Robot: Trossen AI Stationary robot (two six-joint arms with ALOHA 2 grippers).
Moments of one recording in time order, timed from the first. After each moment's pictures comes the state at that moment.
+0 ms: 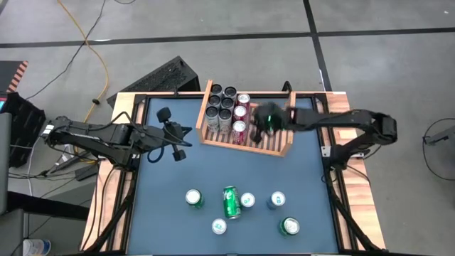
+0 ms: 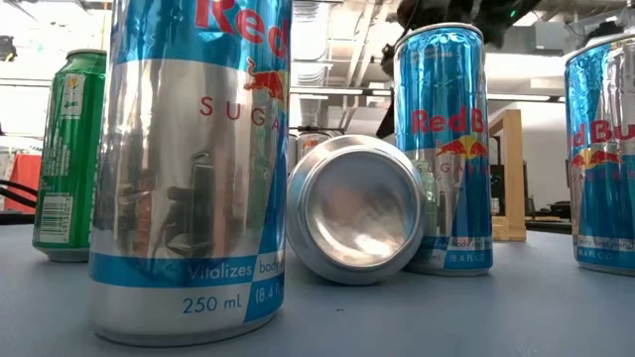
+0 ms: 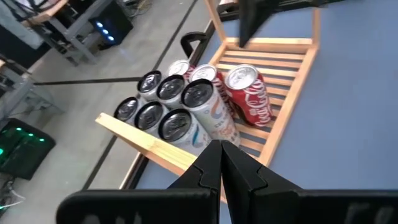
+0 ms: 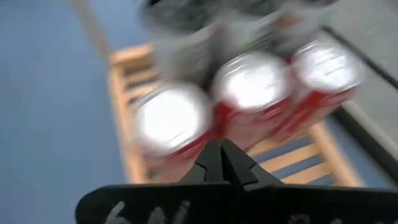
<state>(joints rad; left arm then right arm) -0.14 0.99 0.96 -0.47 -0.68 0.10 -0.24 1.41 0.99 -0.32 0.22 0.17</state>
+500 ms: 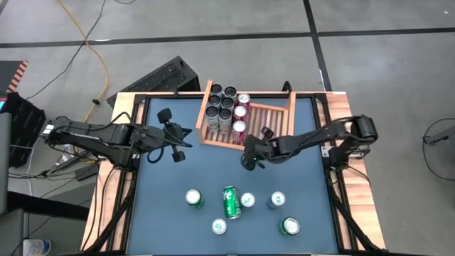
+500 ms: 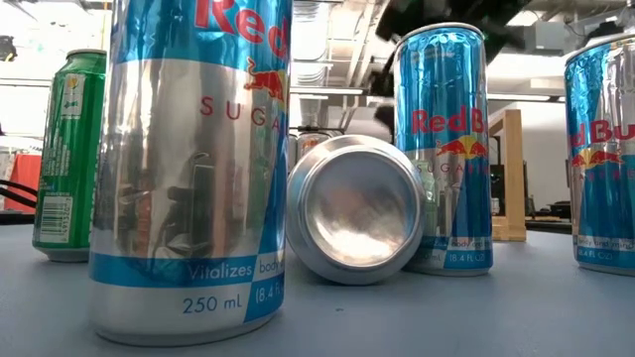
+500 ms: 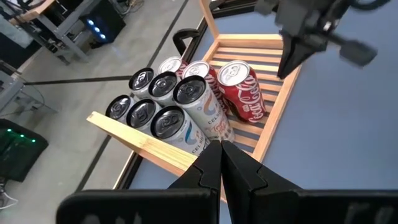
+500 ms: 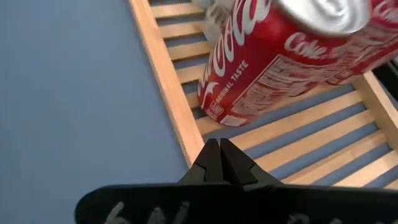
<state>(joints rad) -0.14 0.99 0.96 -0.49 -0.65 0.09 0.06 1.66 0.99 -0.35 0.56 0.41</state>
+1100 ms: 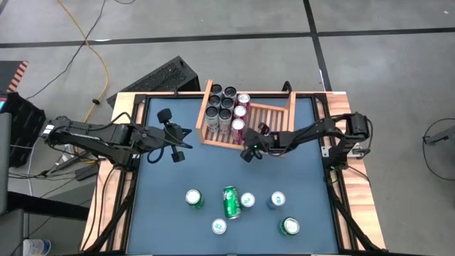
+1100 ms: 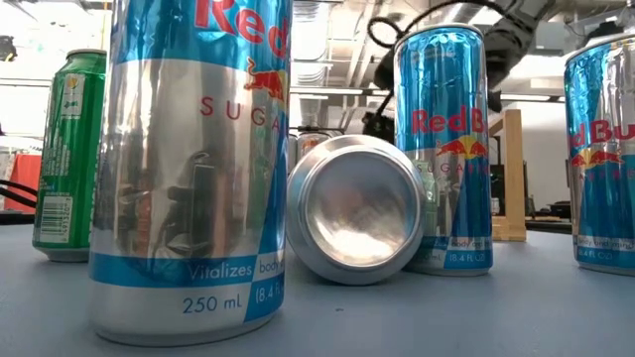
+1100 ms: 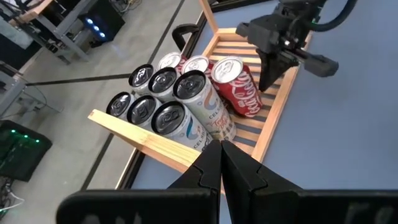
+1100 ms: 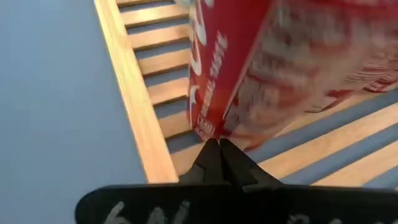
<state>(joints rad) -0.14 0.99 0.96 -0.51 -0.65 0.11 -0.10 1.73 0.82 0.07 0.42 0.29</state>
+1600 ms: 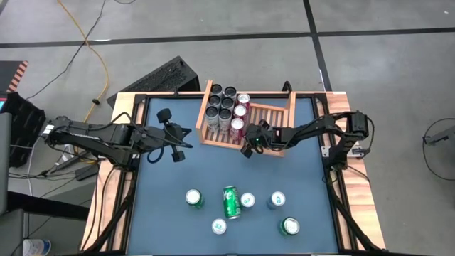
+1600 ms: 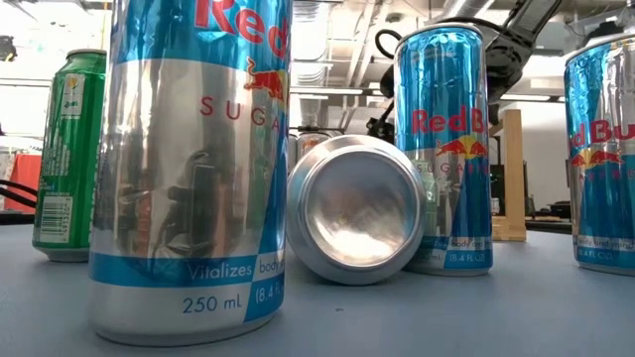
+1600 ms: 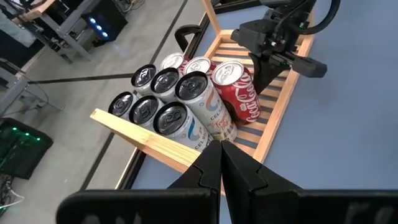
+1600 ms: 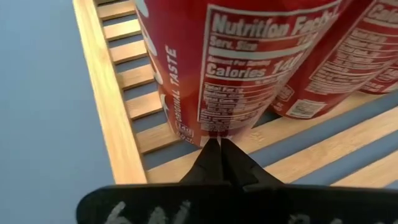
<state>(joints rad) -0.14 0.99 0.96 -0.50 -0.66 0.10 -0.18 1.73 0.78 0.18 0.32 0.26</state>
